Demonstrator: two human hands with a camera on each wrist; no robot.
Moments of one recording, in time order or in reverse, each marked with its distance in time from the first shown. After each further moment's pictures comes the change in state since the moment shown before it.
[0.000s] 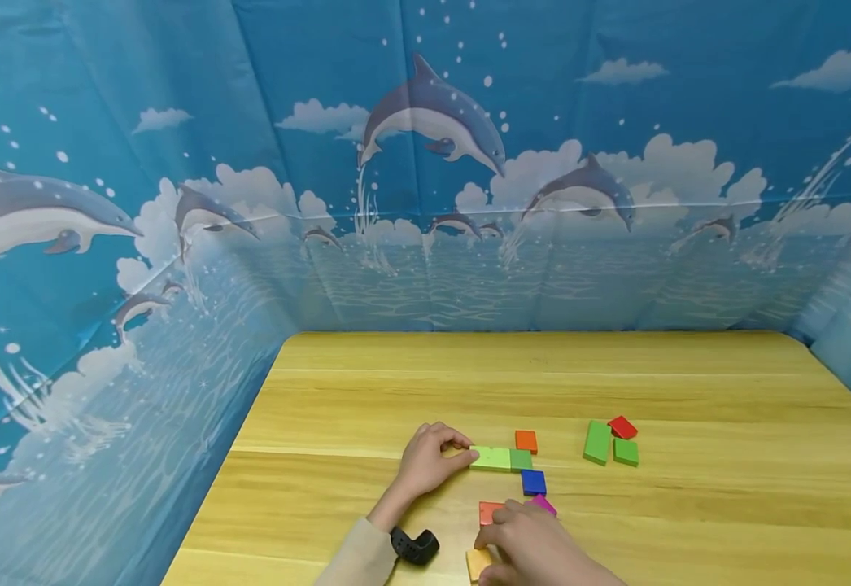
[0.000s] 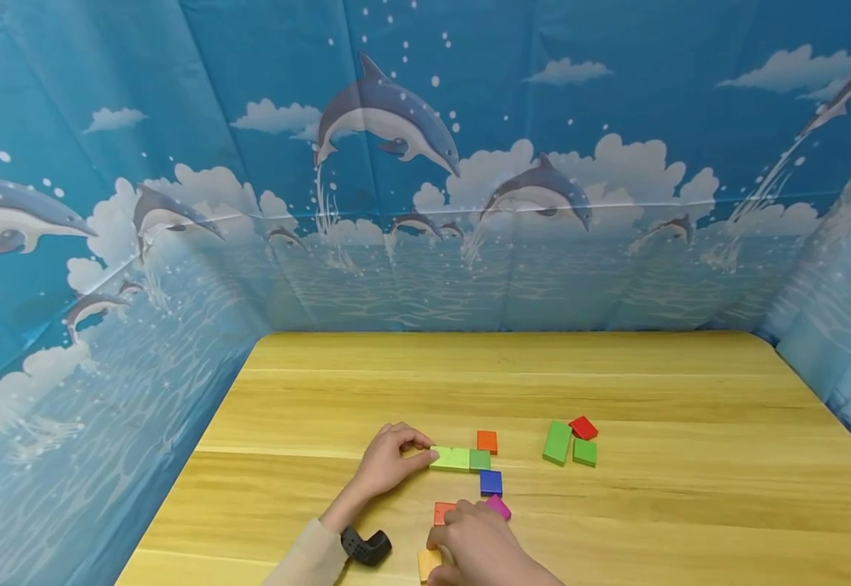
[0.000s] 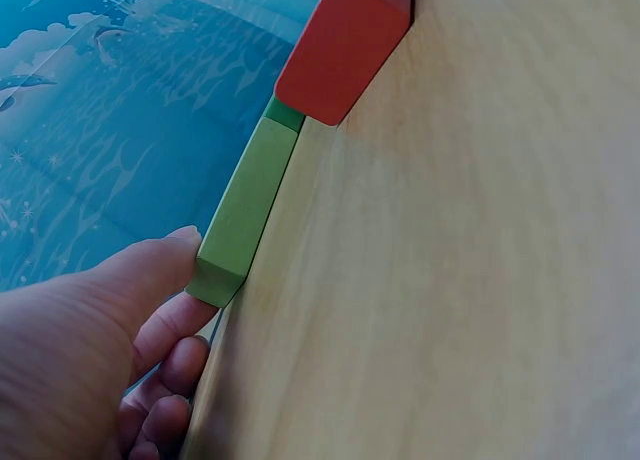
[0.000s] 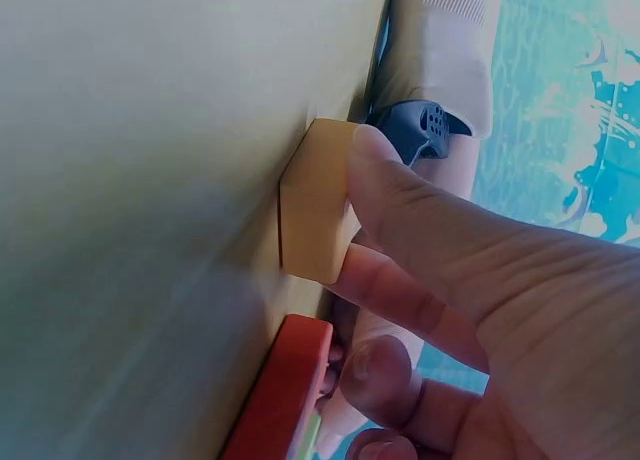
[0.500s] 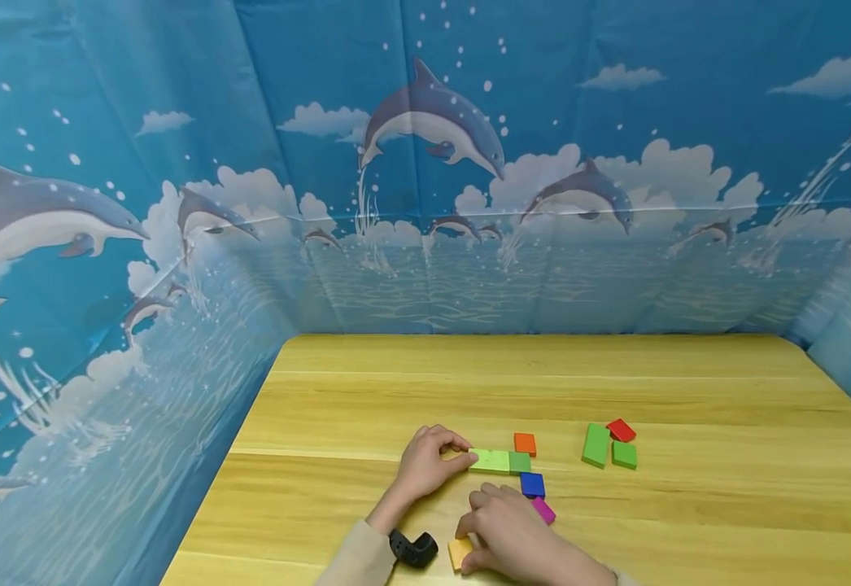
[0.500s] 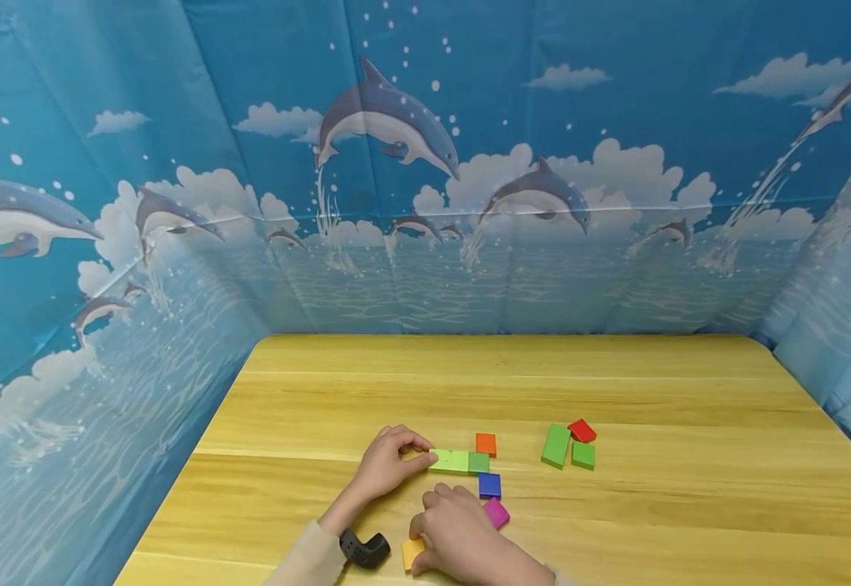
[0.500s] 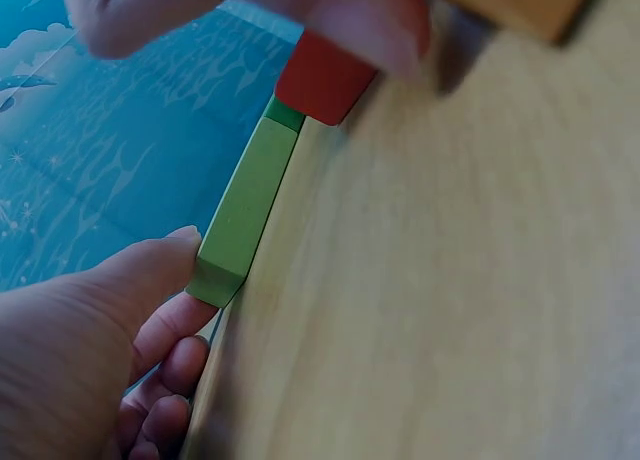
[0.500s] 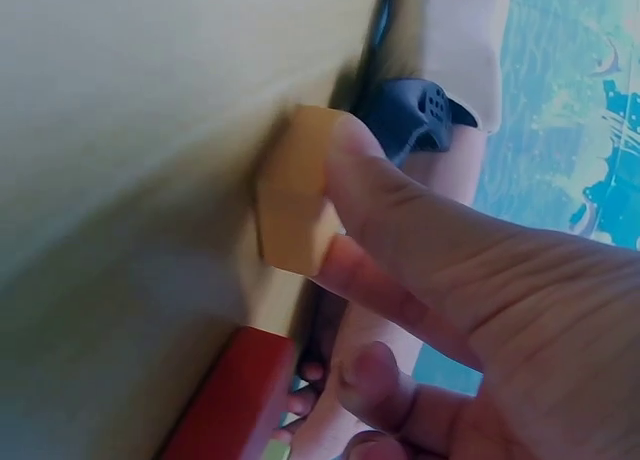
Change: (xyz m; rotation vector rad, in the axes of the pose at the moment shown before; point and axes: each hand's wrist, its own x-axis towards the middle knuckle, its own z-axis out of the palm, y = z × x) left_hand -0.002 0.003 0.000 0.011 -0.004 -0.017; right_hand 0.026 -0.010 -0.004 -0.100 0.005 0.006
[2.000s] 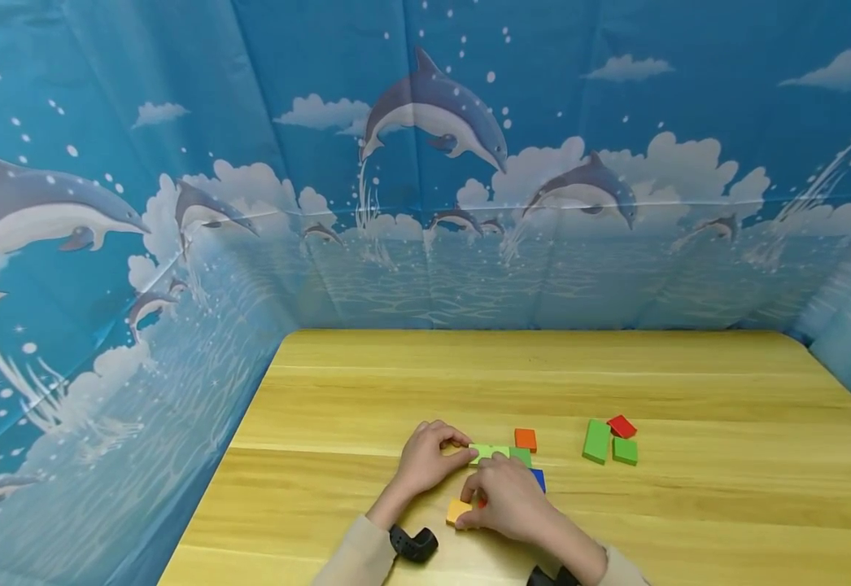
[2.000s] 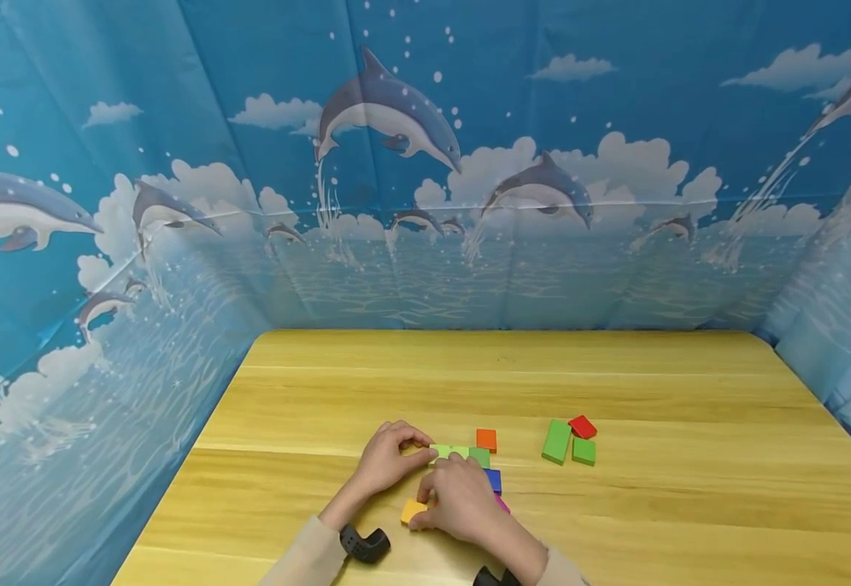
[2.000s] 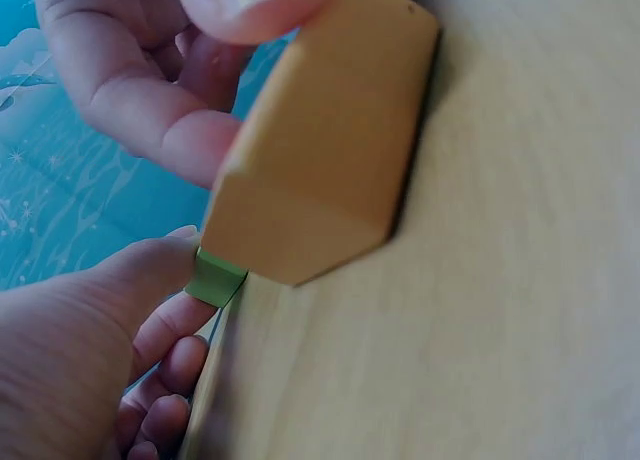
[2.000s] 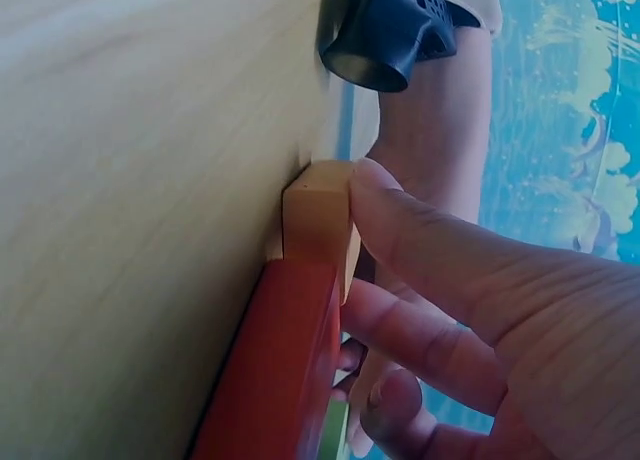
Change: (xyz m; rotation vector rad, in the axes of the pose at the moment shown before) left_hand 0.002 -0.002 0.000 0.002 -0.002 0.013; right_hand 0.018 0.025 0.008 0.154 0.123 0.221
